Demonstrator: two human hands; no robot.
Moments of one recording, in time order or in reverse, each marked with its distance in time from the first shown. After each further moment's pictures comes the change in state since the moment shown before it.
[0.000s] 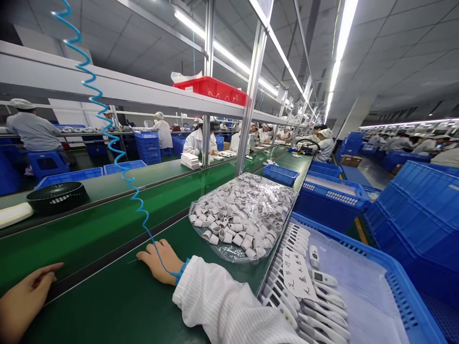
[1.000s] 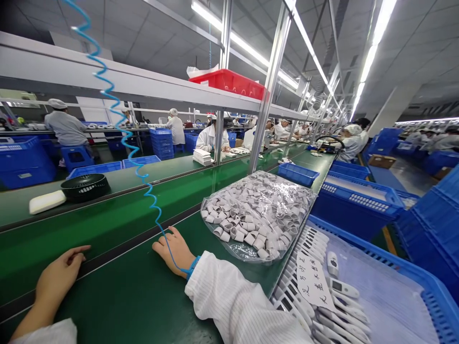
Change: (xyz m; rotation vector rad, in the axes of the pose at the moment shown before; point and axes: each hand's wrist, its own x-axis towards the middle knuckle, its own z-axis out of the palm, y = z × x) left_hand -0.030 0.032 -0.028 -0.092 -0.194 -0.071; right_hand 0.001 0.001 -0.001 -0.094 0.211 -0.109
